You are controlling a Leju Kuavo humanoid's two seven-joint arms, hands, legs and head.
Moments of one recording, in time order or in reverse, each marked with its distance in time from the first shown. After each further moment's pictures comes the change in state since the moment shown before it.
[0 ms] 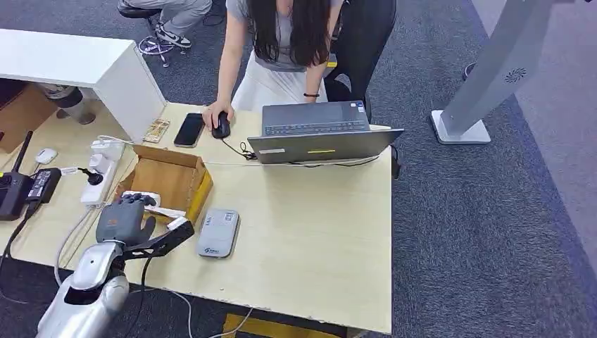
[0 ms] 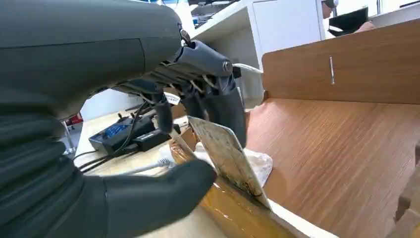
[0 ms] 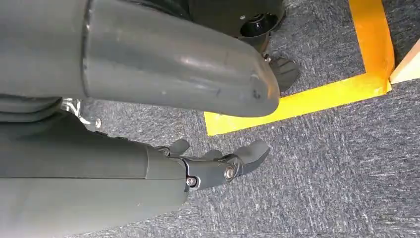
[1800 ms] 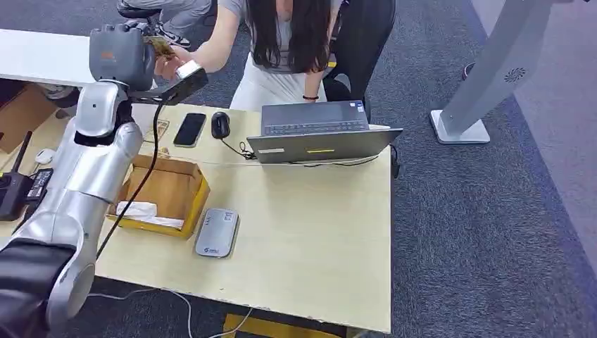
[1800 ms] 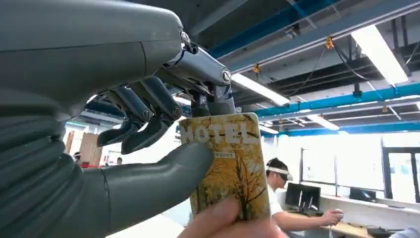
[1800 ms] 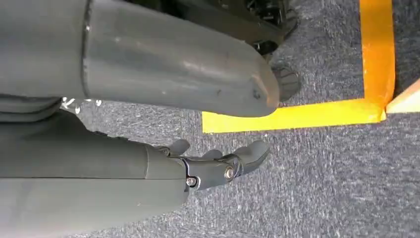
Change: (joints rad) left arm -0.895 -0.082 -0.182 0.501 -0.113 0.196 -0.050; right arm -0.041 0.014 0.034 0.001 0.127 0.030 0.042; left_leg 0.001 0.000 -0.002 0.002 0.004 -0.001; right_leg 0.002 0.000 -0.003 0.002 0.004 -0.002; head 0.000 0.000
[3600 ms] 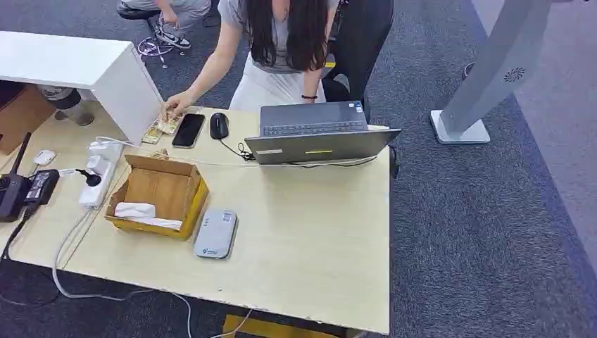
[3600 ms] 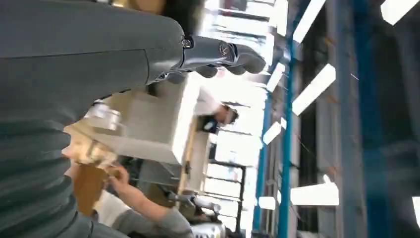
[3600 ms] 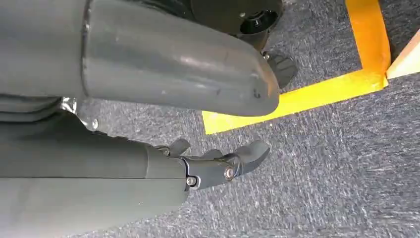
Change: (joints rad) left arm 1.092 -0.381 1.213 -0.990 1.871 -0.673 -0.507; right arm 0.039 0.003 -0.120 0.003 -0.046 -0.052 -0.077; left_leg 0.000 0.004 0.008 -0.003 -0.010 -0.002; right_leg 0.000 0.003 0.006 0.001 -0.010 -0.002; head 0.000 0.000
